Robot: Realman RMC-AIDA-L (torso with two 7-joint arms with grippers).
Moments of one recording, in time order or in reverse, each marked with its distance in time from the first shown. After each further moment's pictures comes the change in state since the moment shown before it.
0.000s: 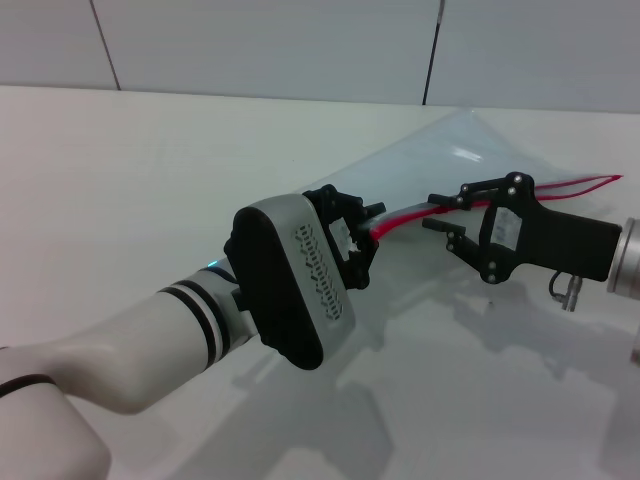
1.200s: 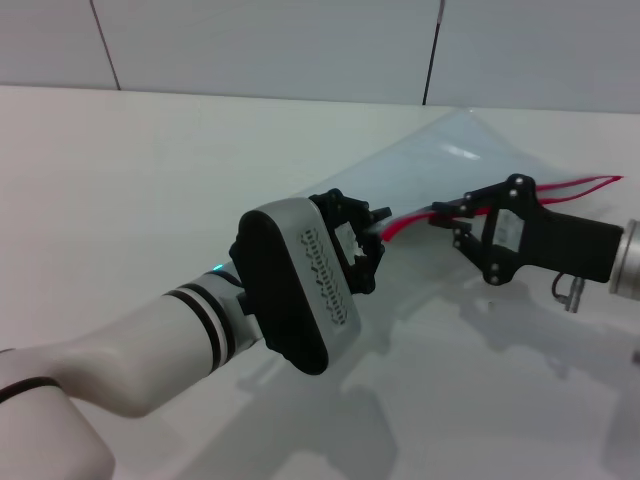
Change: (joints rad) left arm -0.004 0.000 0.014 0.000 0.000 0.000 -0.010; right arm -0.007 -0.002 -0.014 -0.006 0.007 -0.010 0.000
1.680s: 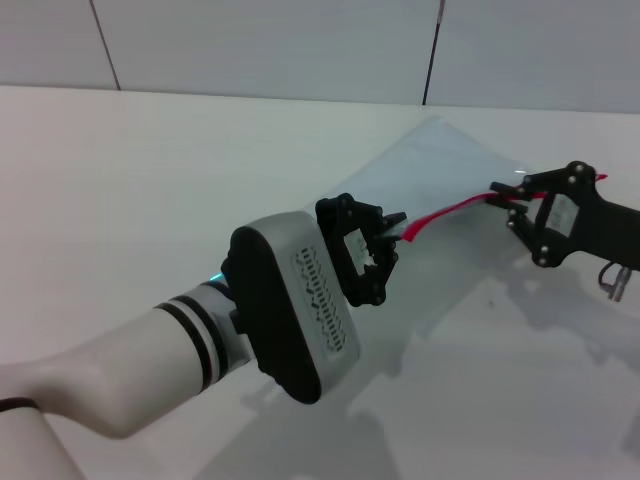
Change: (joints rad) left arm 0.044 0.048 0.053 0.104 0.001 -0.009 0.004; right arm -0.063 -0.008 0.081 -0.054 0.003 -0.047 0.001
